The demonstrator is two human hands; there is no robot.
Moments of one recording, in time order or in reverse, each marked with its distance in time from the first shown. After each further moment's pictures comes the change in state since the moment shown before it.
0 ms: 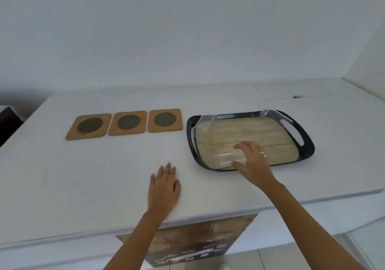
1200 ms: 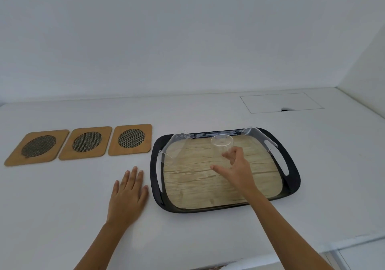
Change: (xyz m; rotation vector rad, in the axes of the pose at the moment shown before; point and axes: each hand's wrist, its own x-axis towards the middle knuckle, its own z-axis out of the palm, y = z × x) left_hand 0.097 0.007 0.019 0.164 0.005 -0.068; right_hand 0.081 0.093 0.018 0.566 -0.068 0.414
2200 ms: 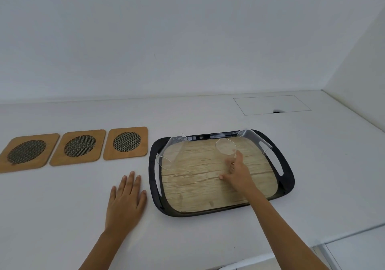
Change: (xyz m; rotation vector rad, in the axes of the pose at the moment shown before) left_hand -0.003 0.003 -0.007 -0.033 0.008 0.013; right_hand 0.011 0.019 -0.006 -0.088 -0.100 0.189
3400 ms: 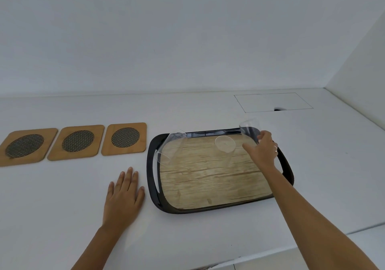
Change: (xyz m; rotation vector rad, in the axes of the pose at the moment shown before) left_hand -0.001 0.001 -0.001 0.011 -0.003 -0.008; right_hand 0.053 0.006 -0.062 -0.189 0.501 0.015
